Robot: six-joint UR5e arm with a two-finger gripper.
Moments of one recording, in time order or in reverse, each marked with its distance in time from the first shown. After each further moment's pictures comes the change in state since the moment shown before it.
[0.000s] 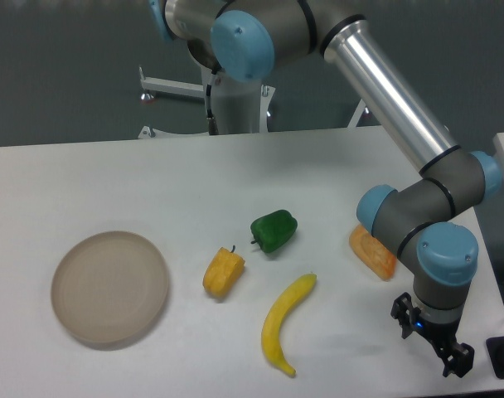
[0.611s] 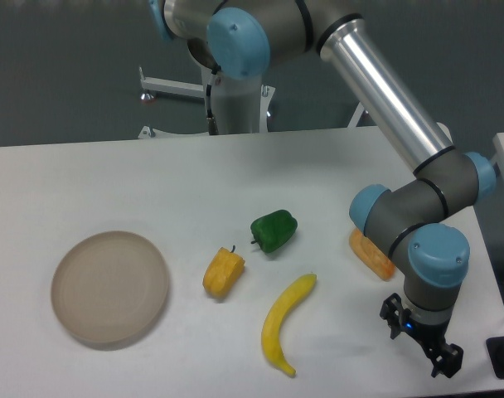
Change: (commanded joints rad) arm -0.014 0.087 -0.107 -0.041 -0.072 -0.038
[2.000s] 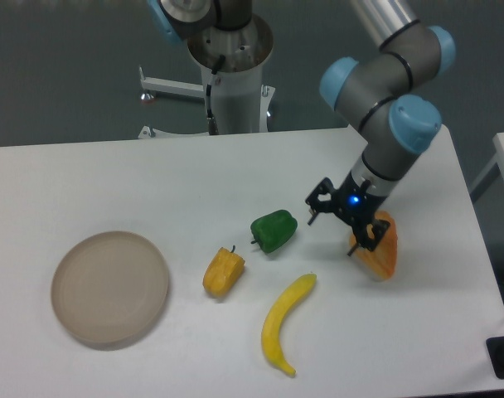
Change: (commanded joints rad) arm 0.123 0.555 -0.853 -0.018 -0.313 -0.163
